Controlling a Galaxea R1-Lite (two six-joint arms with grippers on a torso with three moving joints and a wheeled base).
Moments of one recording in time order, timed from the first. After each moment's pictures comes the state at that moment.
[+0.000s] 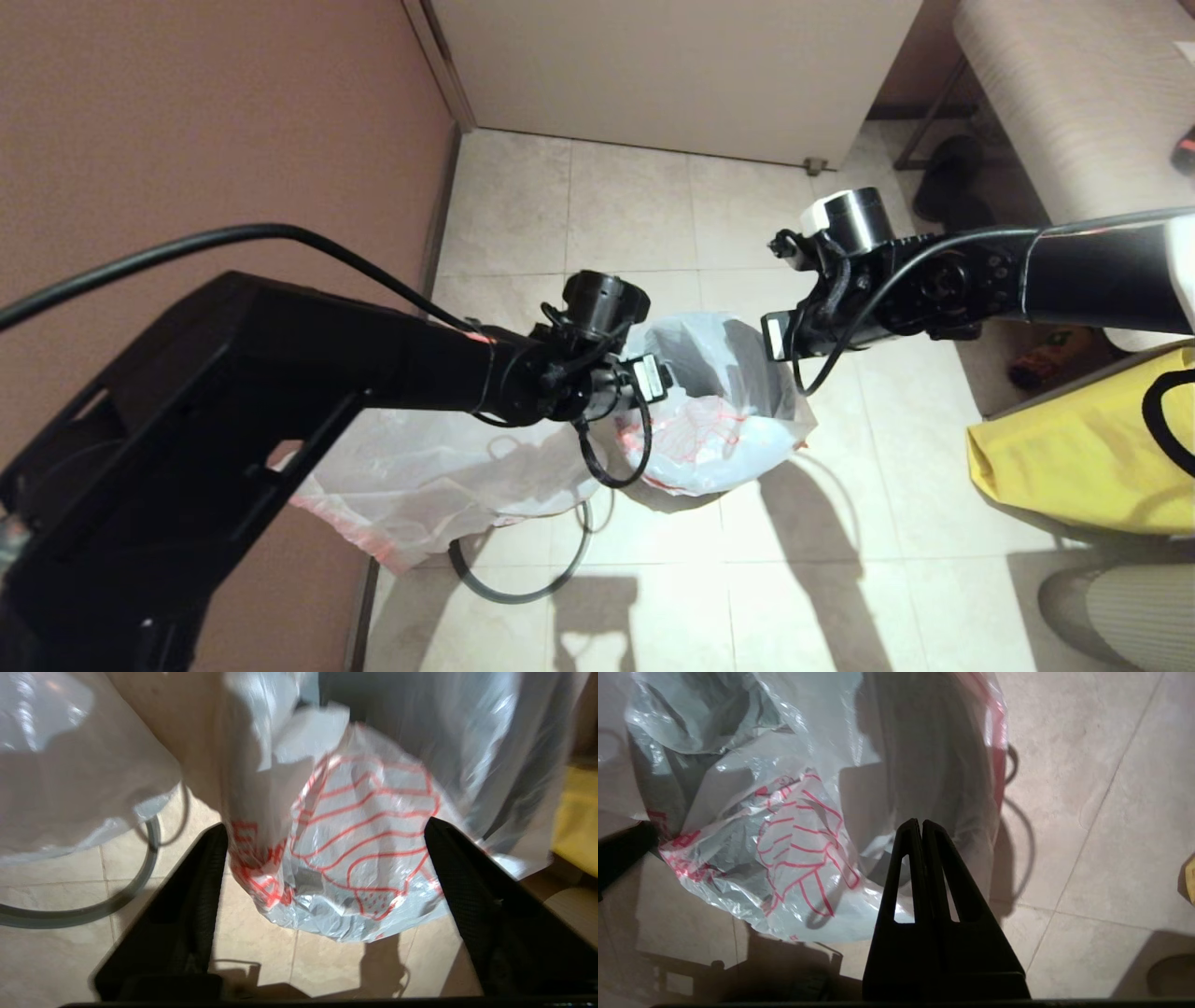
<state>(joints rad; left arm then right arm) -0.63 2.20 -1.64 0.03 0.22 -0.58 0.41 2.15 -1.88 0.36 -0.16 0.12</state>
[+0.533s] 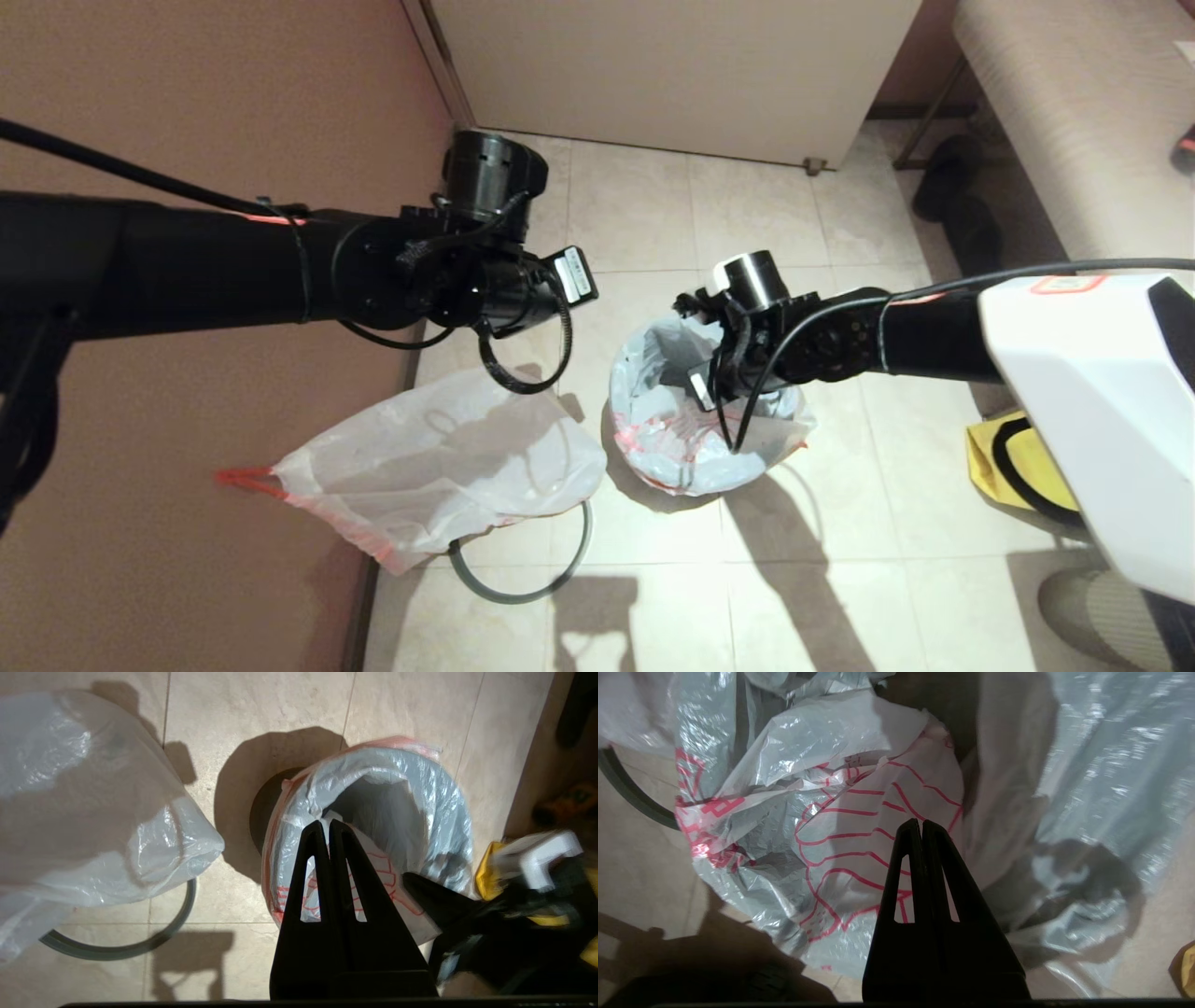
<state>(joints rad) -0.53 1.98 -1.69 0.14 0.25 -0.54 0.53 2.34 -1.98 0.30 -0.19 -0.09</state>
